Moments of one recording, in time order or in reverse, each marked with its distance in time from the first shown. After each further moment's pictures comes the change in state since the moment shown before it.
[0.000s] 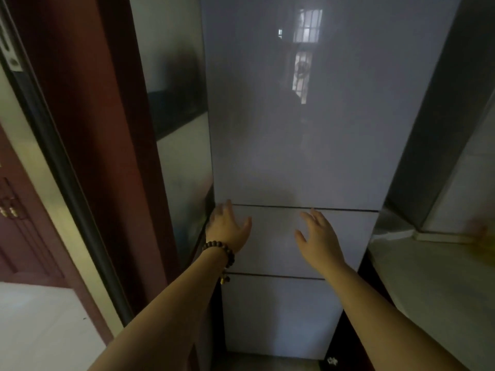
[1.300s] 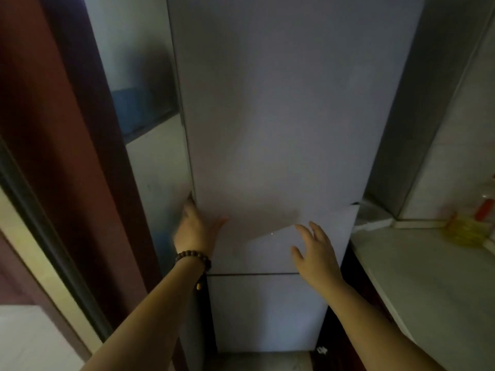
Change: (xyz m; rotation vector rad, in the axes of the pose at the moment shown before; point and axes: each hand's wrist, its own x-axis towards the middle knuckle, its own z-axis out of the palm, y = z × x) left_hand -0.011 -0.005 -0.013 -0.202 0.291 -0.028; right_hand -0.037 0.025 0.002 0.013 0.004 0.089
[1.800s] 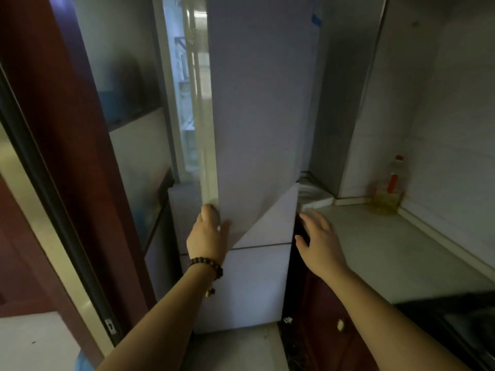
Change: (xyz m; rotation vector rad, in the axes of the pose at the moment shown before) left_hand -0.195 0.063 -0.024 0.011 -0.034 0.264; right_hand -0.173 0.037 -0.124 -0.073 0.129 0.082
